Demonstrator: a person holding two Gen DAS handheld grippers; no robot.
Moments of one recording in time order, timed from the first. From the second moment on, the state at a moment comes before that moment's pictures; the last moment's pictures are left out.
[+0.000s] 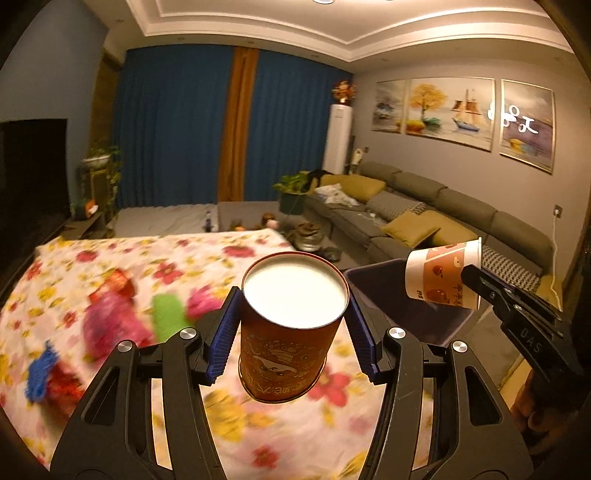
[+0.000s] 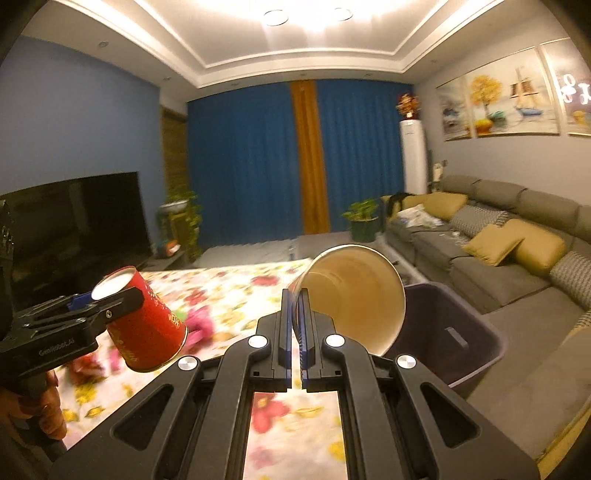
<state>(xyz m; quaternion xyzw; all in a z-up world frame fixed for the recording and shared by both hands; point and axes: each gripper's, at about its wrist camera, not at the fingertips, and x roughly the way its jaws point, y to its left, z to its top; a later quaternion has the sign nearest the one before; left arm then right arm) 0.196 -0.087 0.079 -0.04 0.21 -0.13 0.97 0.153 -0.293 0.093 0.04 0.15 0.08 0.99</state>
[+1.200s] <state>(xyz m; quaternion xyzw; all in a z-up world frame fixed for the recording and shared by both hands) 0.291 -0.269 0.039 0.01 0.19 -0.22 0.96 0.202 -0.385 0.066 0.08 0.15 -0.01 0.99</state>
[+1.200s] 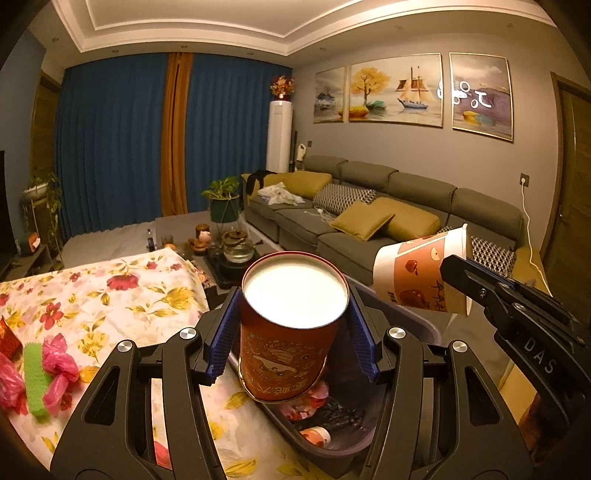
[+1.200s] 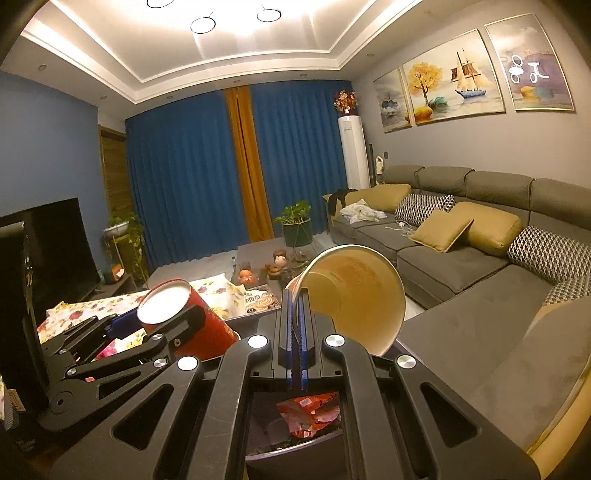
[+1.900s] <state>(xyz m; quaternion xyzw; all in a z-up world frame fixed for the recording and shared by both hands) 0.307 -0.280 0.023 0.01 0.21 -0.23 0.95 0.224 -0.392 0.057 0.09 0.17 -0.02 0.98</state>
